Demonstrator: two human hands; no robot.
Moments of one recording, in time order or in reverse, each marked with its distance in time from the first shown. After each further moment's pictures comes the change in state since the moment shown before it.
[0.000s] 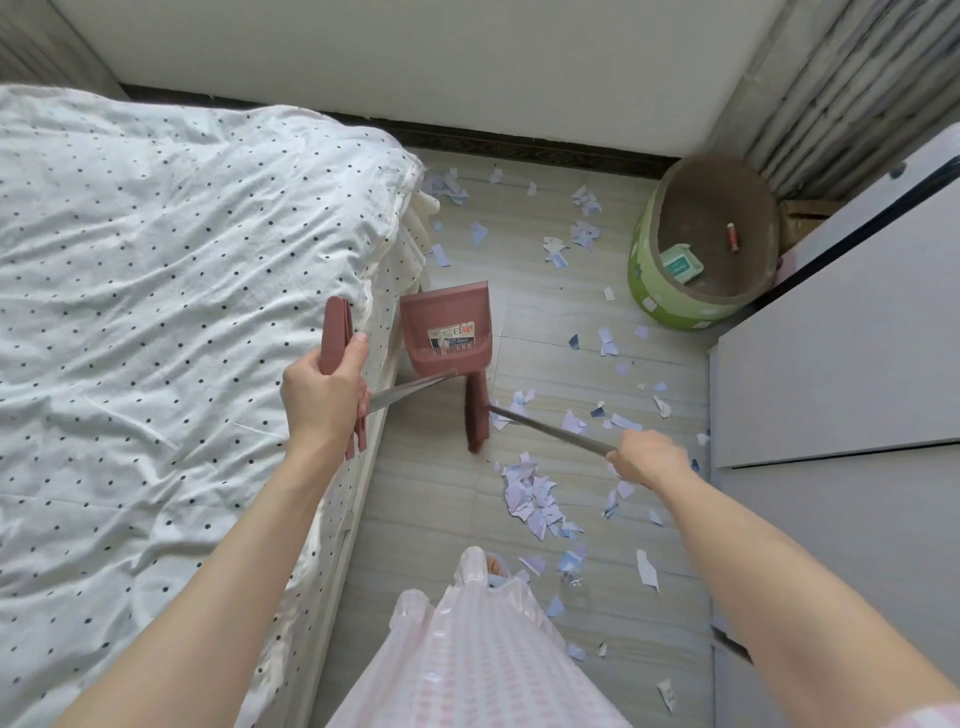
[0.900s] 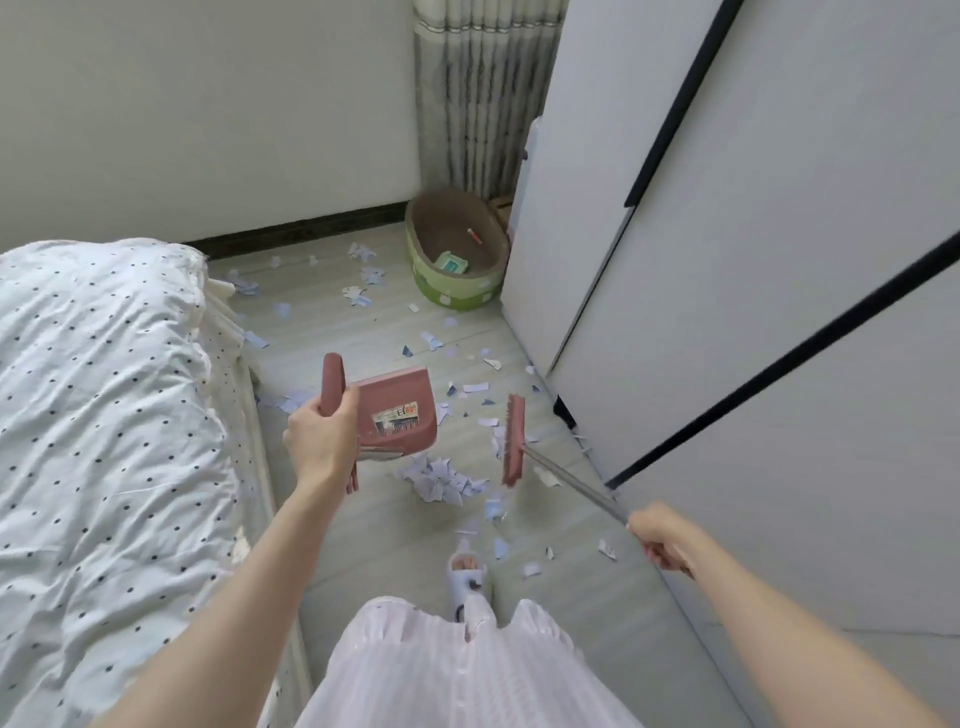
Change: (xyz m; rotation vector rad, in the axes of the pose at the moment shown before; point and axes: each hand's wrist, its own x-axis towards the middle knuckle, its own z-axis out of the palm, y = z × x) left_hand -0.184 -0.032 -0.049 0.162 -0.460 0.093; right_hand -0.270 0.123 0.288 1.094 -0.081 0.595
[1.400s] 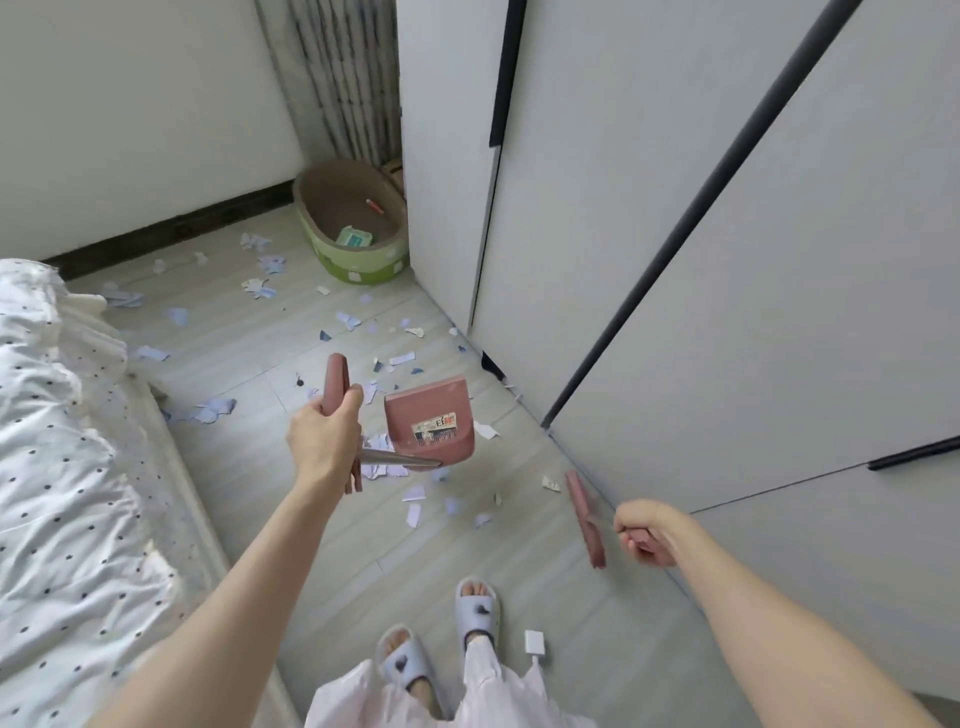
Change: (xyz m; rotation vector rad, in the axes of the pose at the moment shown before) left_hand -0.092 -0.018 0.087 0.105 -0.220 -0.001; right_hand -0.010 0.140 -0.004 0.422 -0.201 0.191
